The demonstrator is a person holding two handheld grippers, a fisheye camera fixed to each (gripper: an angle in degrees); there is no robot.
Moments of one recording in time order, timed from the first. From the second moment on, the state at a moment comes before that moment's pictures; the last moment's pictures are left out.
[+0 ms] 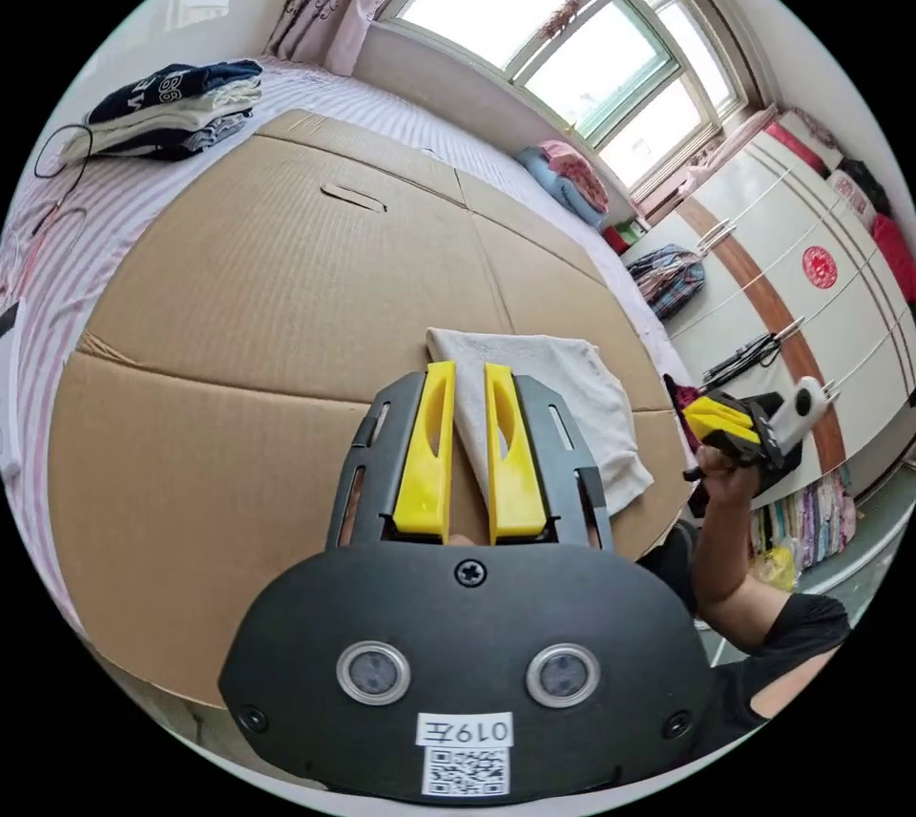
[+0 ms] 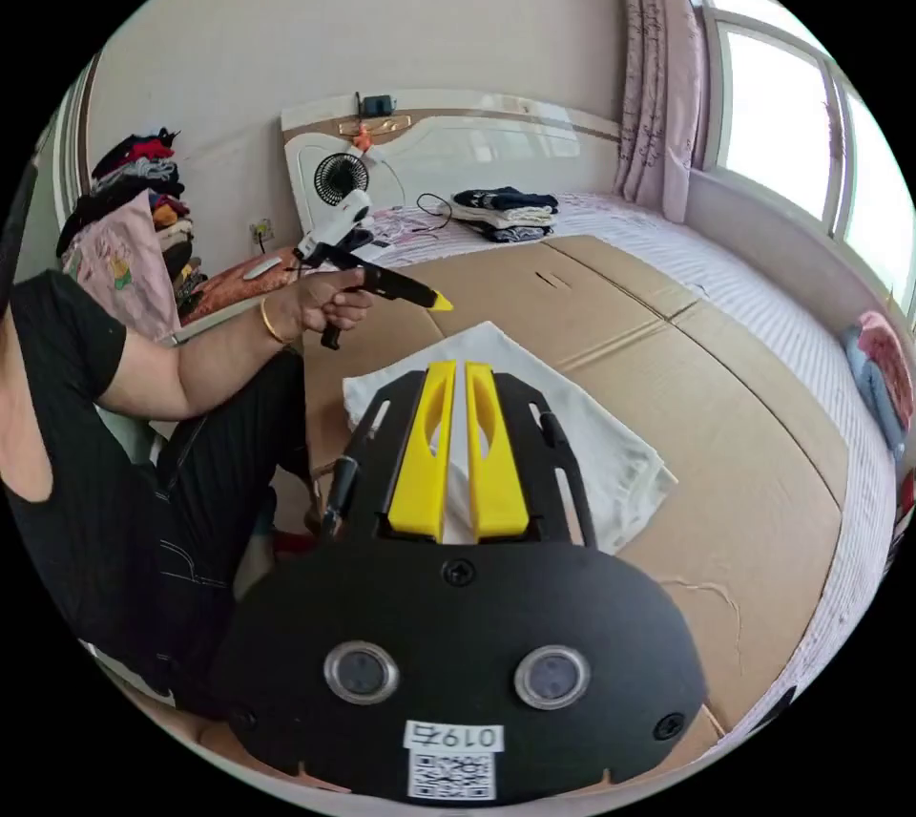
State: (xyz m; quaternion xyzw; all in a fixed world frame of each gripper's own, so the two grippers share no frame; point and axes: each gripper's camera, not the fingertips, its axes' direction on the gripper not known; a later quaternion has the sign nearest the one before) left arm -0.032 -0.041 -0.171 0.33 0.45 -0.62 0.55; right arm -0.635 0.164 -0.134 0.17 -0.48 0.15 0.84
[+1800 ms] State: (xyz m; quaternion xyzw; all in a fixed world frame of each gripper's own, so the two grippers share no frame) left arm 0.320 0.140 -0.450 0.40 0.31 -0.45 0.74; right arm -1.197 0.265 -0.140 0.09 -0.31 0.05 0.95
